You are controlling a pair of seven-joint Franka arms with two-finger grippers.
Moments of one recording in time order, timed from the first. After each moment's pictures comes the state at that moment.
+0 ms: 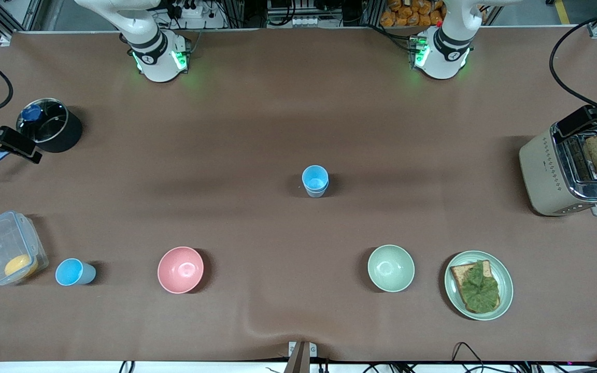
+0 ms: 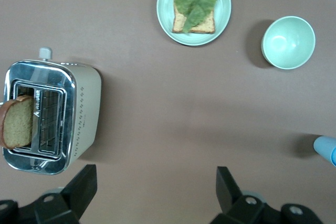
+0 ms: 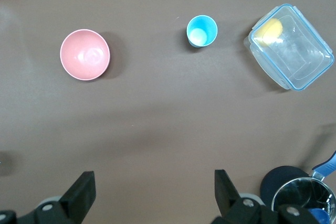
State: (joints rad) left arm -0.11 -0.02 0.11 -1.58 0.00 1.58 -0.17; right arm -0.02 0.07 -0.03 -1.49 0.02 1.60 0.10
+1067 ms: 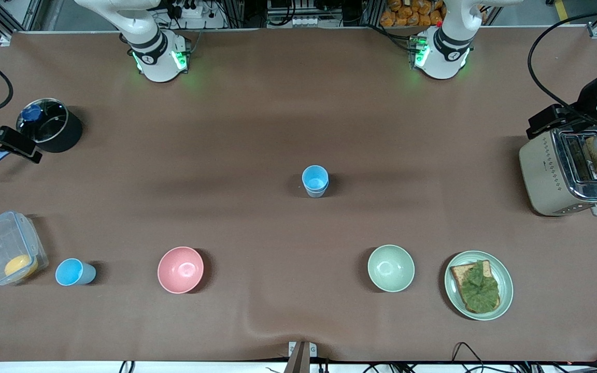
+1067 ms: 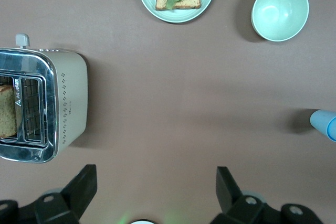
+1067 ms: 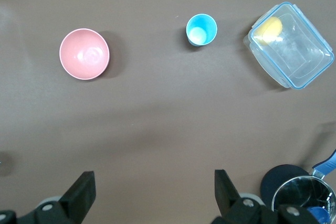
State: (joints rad) left arm -0.13 0.00 0.07 -1.56 -0.01 1.51 -0.18; right arm -0.02 0.07 -0.03 -1.49 0.02 1.60 0.10
